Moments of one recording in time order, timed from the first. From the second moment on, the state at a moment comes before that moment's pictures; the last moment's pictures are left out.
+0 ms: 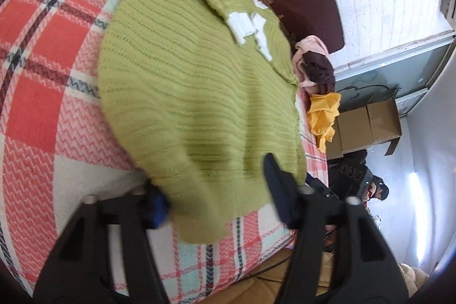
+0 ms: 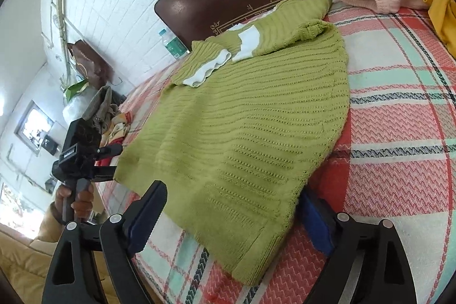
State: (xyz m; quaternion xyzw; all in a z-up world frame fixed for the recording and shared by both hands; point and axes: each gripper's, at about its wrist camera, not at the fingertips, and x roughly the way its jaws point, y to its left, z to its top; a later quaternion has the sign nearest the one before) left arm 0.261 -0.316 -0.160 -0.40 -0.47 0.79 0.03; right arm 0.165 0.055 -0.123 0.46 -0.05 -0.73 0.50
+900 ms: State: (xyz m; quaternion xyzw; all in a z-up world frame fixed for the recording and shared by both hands) left arm 0.268 -0.334 -0.167 -0.39 -0.54 0.74 0.06; right arm 0.134 0.082 -0.139 0.52 -0.21 -0.65 0.51
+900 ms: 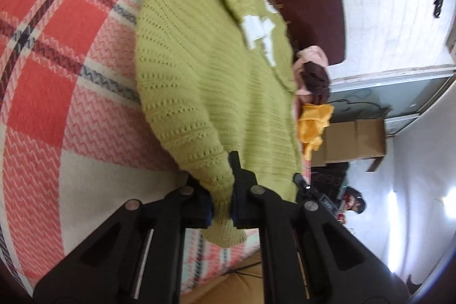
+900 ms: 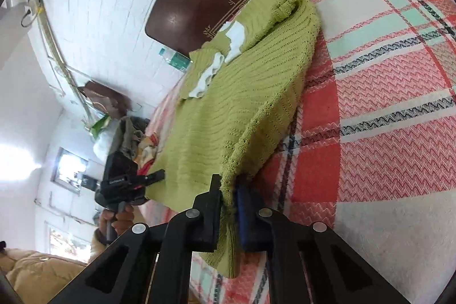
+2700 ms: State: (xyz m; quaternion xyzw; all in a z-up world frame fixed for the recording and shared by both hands) left arm 0.266 -0.348 -0.142 -0.33 -0.60 0.71 0.13; right arm 0.119 0.090 -0.117 0.51 -0.30 -0.59 0.55
